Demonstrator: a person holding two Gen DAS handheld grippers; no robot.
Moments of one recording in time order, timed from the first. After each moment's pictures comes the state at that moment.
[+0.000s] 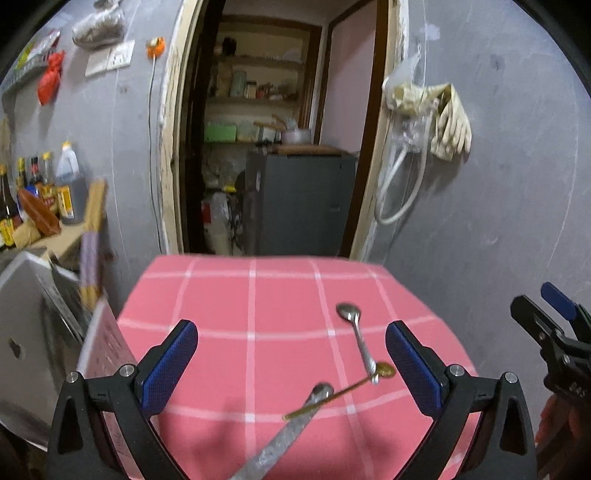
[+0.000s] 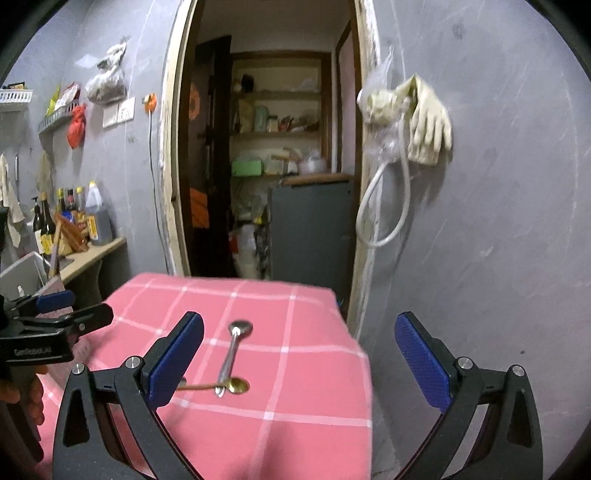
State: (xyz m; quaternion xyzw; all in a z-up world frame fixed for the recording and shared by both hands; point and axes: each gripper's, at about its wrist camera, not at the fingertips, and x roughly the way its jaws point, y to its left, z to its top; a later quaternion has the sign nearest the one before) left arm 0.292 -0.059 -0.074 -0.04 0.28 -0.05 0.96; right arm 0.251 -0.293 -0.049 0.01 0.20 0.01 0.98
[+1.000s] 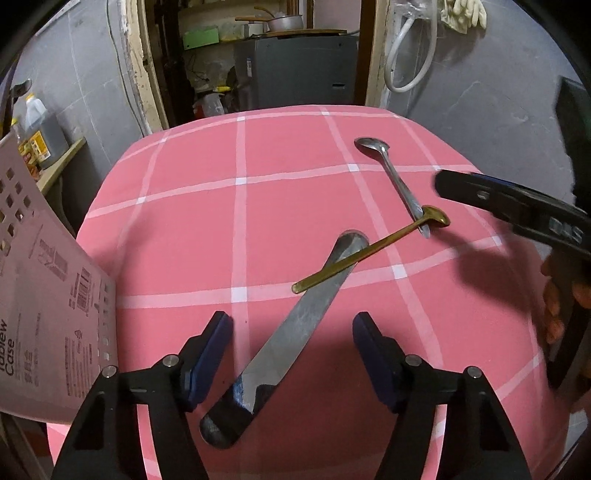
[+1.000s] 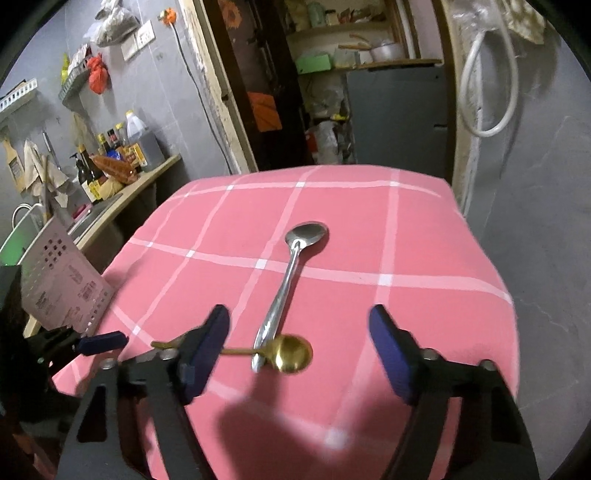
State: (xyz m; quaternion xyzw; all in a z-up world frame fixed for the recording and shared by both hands) left arm 0.301 -0.080 -0.169 0.03 0.47 -0.04 0.88; right arm 0.373 -0.244 -0.163 0.06 0.39 0.18 0.90
